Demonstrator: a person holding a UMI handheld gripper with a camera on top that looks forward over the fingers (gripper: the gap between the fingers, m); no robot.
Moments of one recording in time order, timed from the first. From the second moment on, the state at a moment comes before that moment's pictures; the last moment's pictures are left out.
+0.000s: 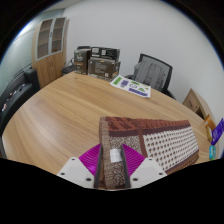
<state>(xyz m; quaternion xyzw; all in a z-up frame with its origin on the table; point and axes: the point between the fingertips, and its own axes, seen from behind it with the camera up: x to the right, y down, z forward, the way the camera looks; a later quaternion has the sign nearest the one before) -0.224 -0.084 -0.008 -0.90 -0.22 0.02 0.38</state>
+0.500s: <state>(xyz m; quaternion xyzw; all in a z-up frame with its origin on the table) -0.286 -0.102 0.071 -0.90 -0.16 0.17 0.36</state>
